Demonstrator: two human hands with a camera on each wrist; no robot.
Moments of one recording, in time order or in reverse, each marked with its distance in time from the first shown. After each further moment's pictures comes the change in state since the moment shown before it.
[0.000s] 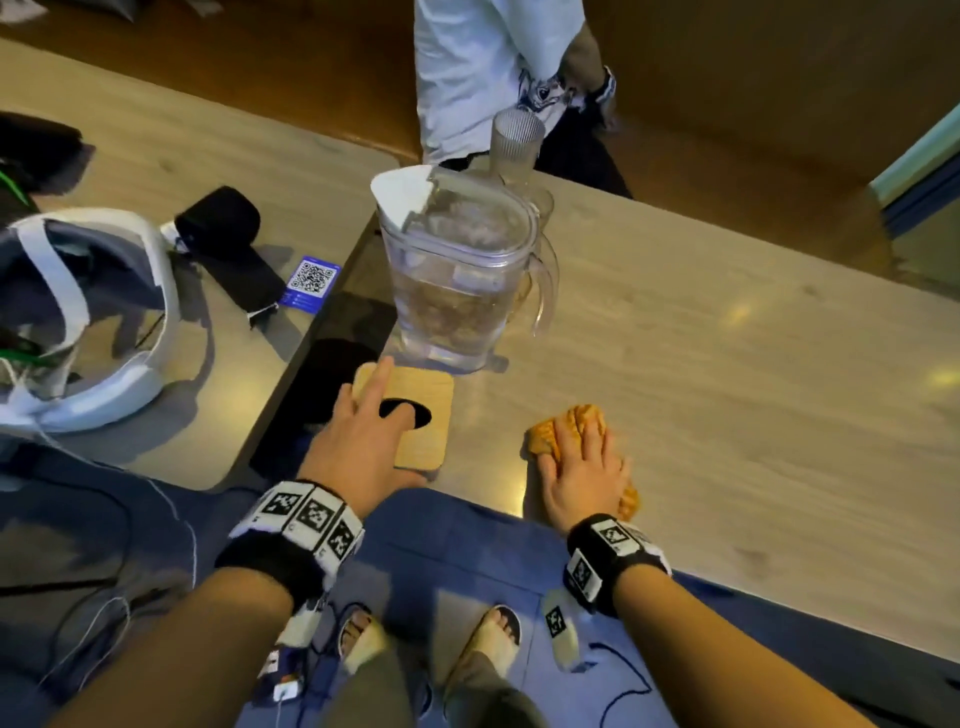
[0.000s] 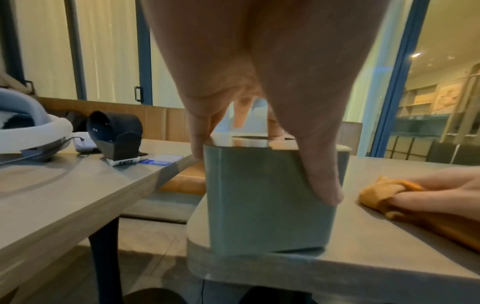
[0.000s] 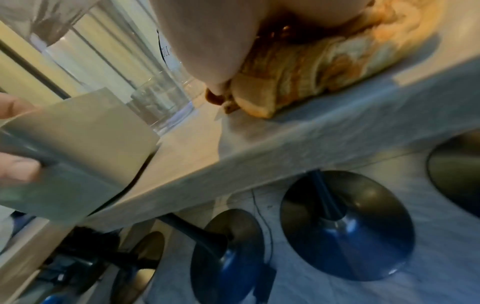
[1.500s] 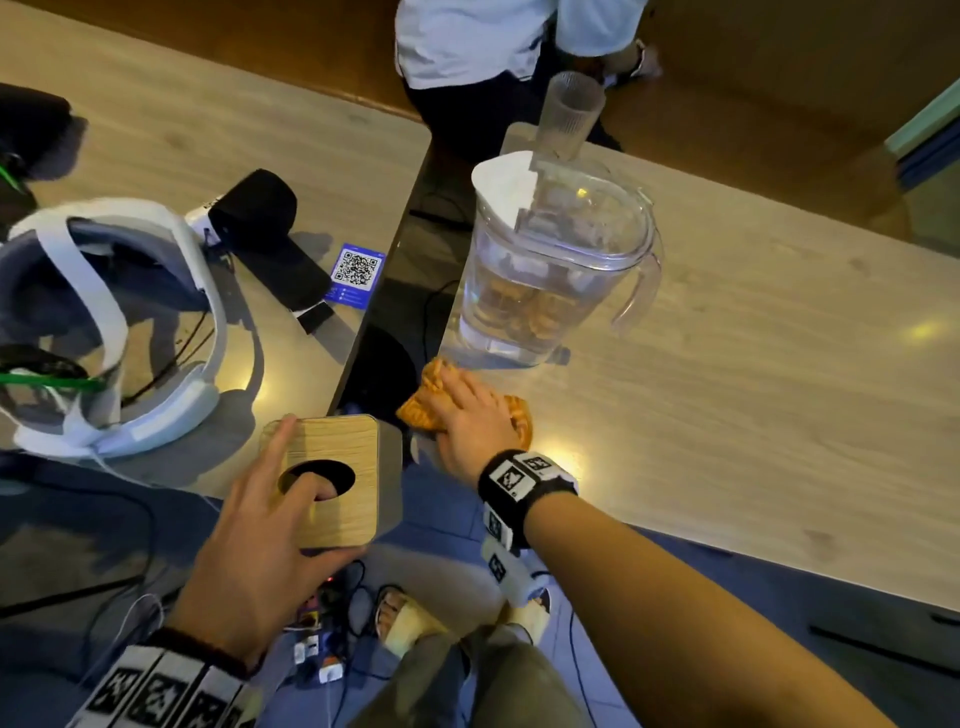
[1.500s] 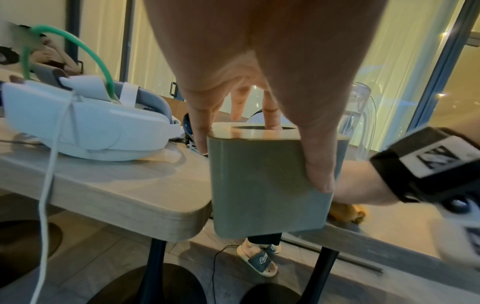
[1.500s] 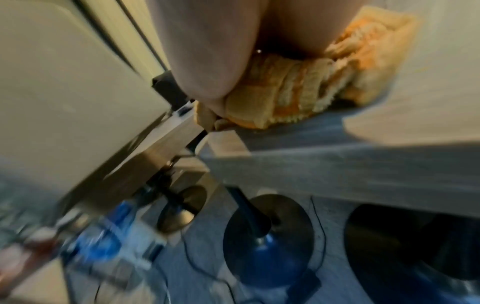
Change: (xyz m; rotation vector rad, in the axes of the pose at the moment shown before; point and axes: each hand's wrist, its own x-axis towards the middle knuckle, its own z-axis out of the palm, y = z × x) left_hand -0.088 -0.139 -0.009 -0.242 0.156 -0.001; right_hand 0.028 -0.199 0.029 0.032 -0.182 -0.534
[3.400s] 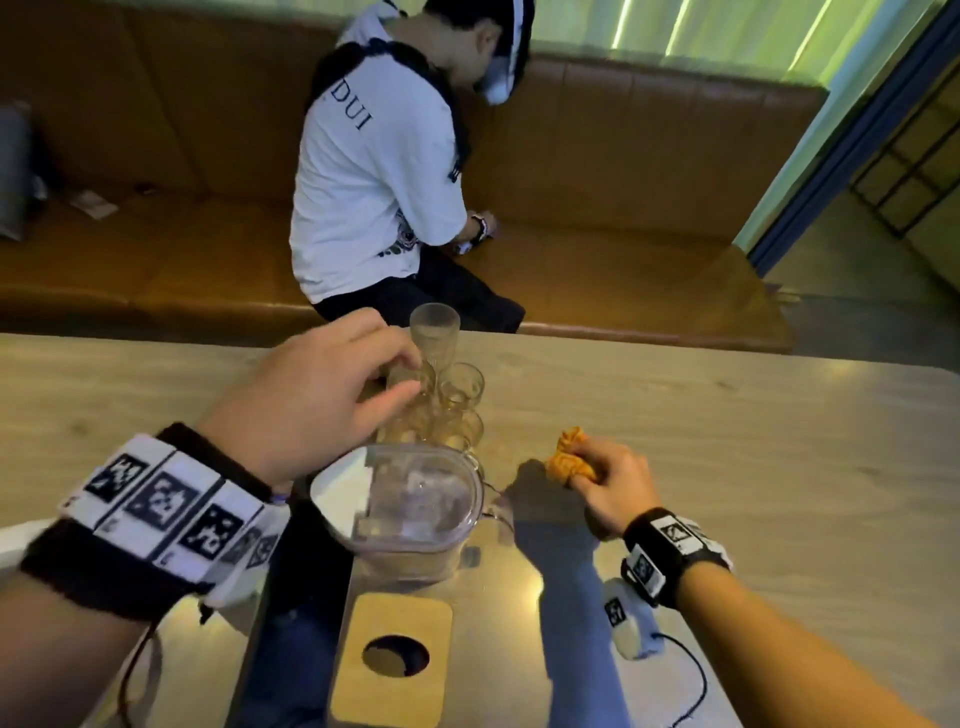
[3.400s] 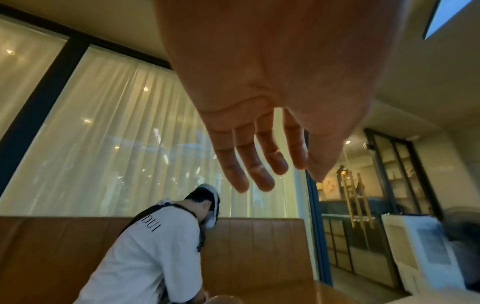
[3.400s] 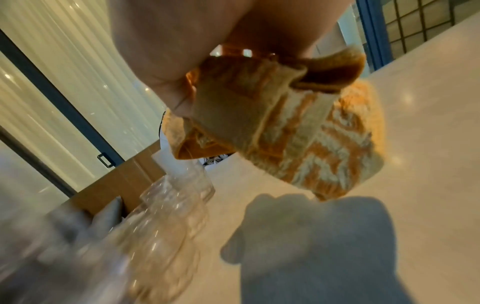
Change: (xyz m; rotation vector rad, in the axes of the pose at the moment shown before) left_hand 0.264 0.256 -0.191 0.166 0.117 0.723; right_hand -0.031 0.209 -0.226 0.351 0.432 0.476
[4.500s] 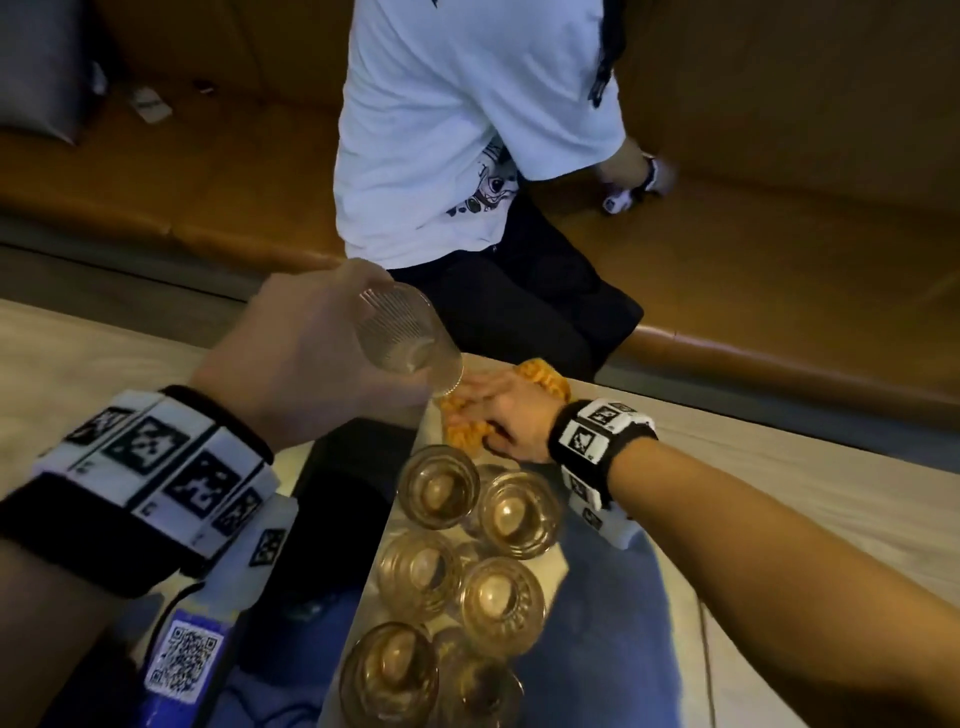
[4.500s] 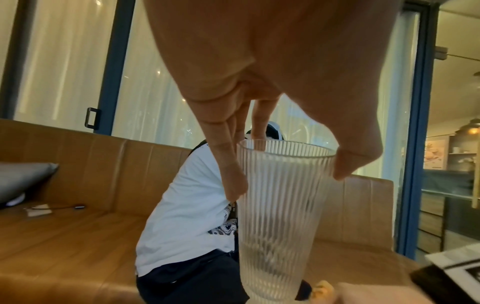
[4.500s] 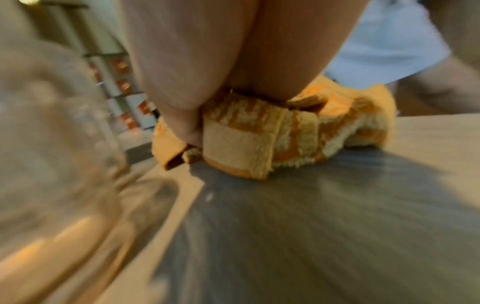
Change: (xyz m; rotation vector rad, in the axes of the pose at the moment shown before) left_hand 0.174 -0.160 0.088 -0.066 -0.115 -0.687; right_hand 0.346 -0.063 0.163 -0.306 -0.692 -0.962
